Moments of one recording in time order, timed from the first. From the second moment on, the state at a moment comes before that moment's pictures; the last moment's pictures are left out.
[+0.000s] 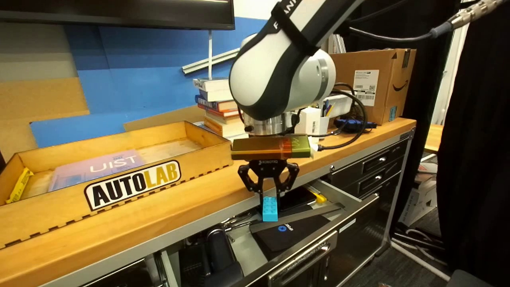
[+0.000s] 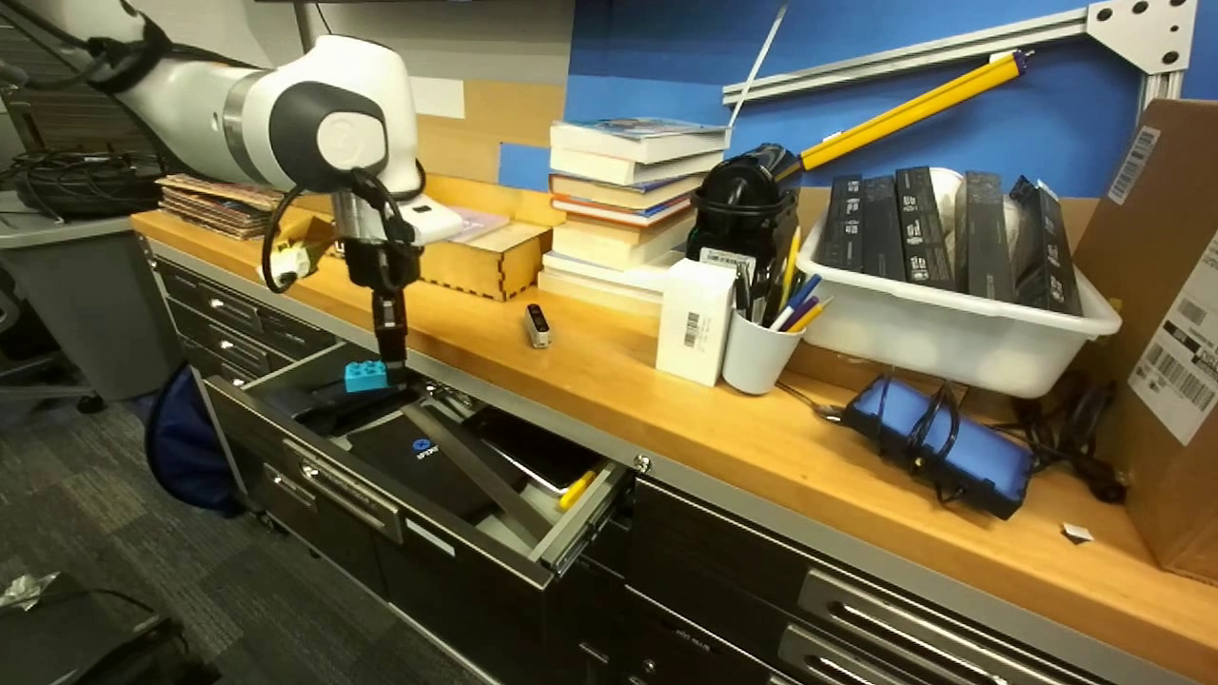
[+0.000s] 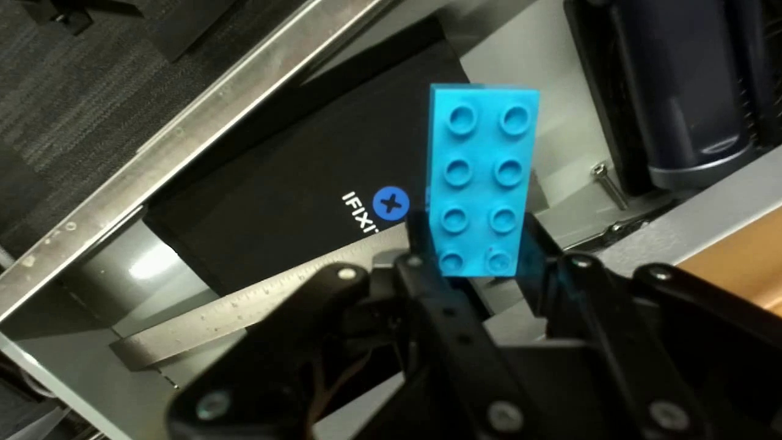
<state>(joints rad) 0.13 0.06 0.06 -2.28 -0.01 2.30 0.84</state>
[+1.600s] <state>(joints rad) 0.13 -0.01 0.13 -2.54 0.19 2.26 0.37</state>
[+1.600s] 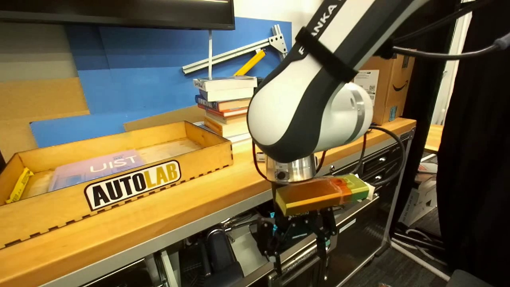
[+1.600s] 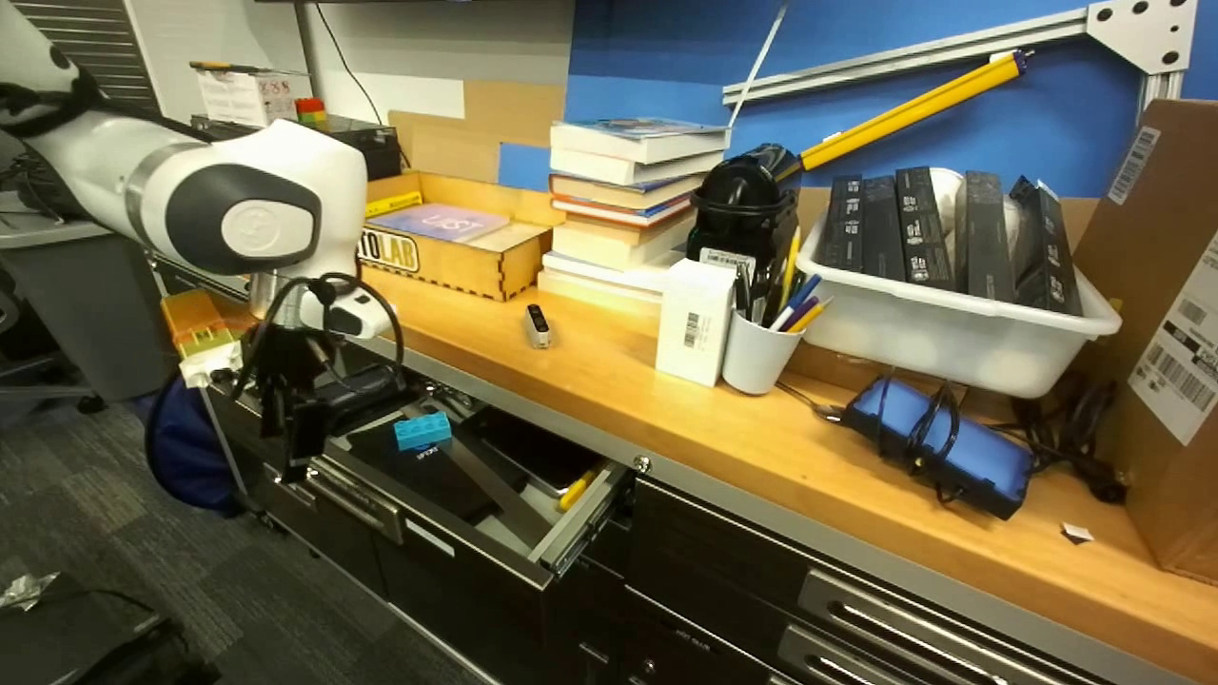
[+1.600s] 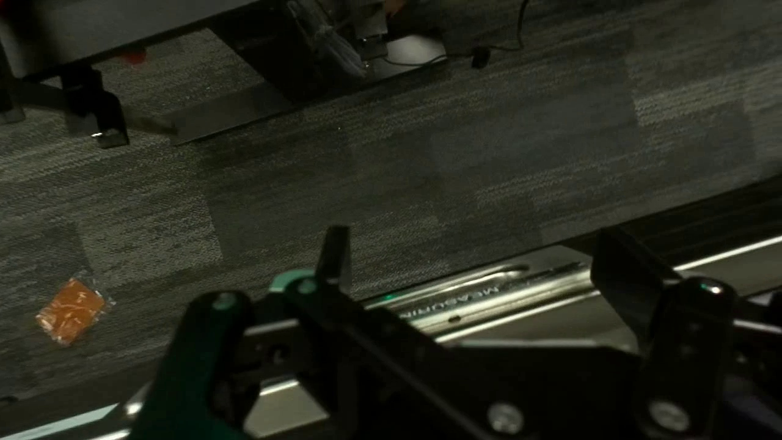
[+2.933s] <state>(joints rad) 0.08 0.23 0.05 -2.30 0.35 2.35 0.40</state>
